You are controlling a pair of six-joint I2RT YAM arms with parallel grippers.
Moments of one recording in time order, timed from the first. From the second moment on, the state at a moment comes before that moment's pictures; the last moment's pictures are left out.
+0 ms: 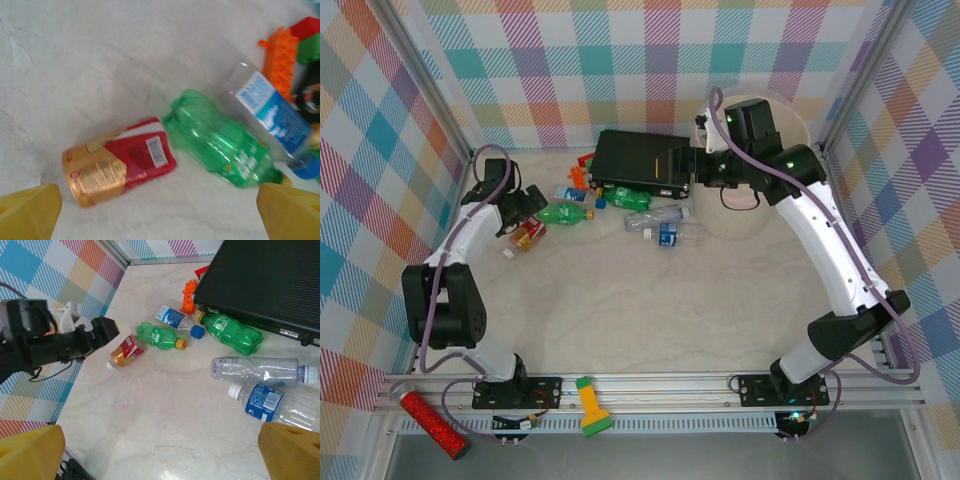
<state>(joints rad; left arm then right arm) 0.05 1.64 1.27 -0.60 -0.07 -0.57 0.49 1.56 1.94 -1.02 -0.34 0.39</state>
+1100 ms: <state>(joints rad) 0.05 1.64 1.12 -0.57 0.24 -0.49 0.49 1.52 1.85 -0.94 -0.31 0.42</state>
